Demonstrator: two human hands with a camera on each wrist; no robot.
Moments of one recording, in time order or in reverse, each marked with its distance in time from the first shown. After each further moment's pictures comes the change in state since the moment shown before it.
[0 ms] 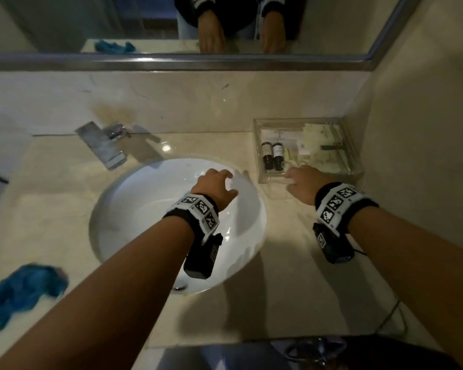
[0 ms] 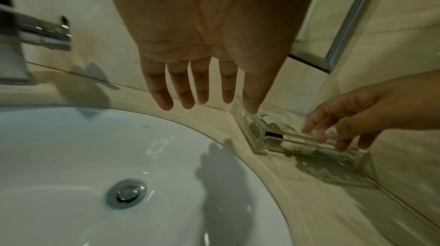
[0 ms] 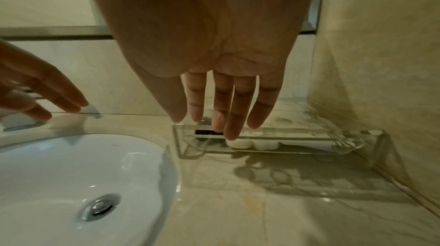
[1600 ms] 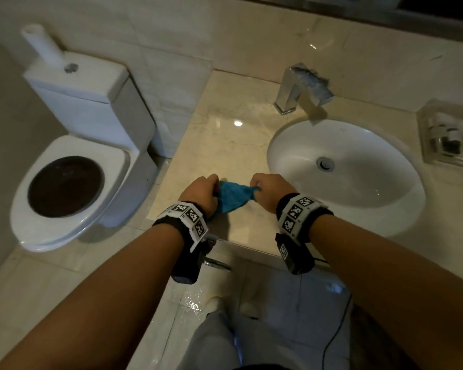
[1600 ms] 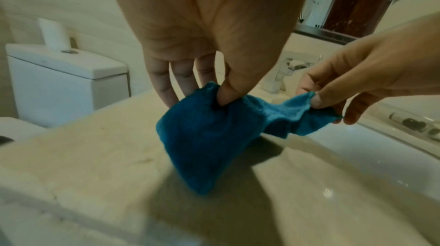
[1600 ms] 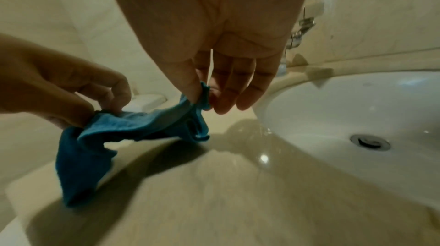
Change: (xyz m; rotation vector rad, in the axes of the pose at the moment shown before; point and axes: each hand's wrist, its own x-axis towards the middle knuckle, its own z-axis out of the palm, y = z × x) left_hand -0.223 -0.395 -0.055 -0.061 0.084 -0.233; right_hand -0.108 -0.426 0.216 0.070 -0.063 -0.398
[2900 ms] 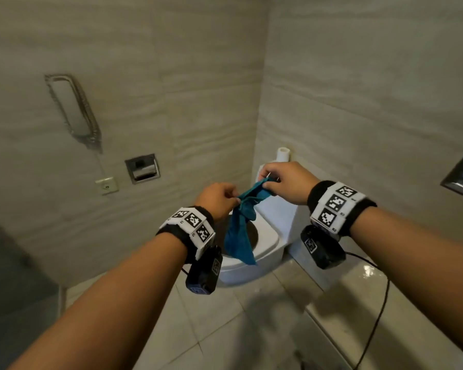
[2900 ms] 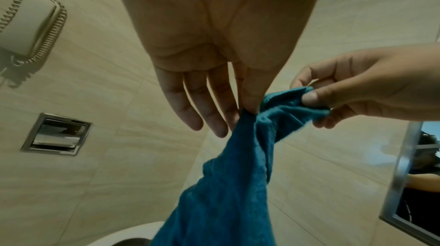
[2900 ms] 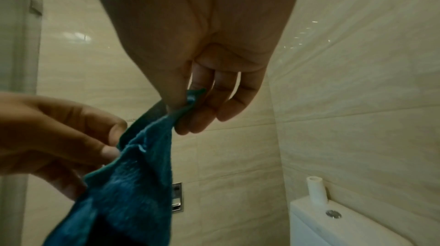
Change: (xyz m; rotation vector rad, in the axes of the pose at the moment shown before) left_hand -0.265 -0.221 -0.233 -0.426 0.727 -0.350; right_hand -0.062 -0.452 -0.041 -0.177 -0.015 -0.997
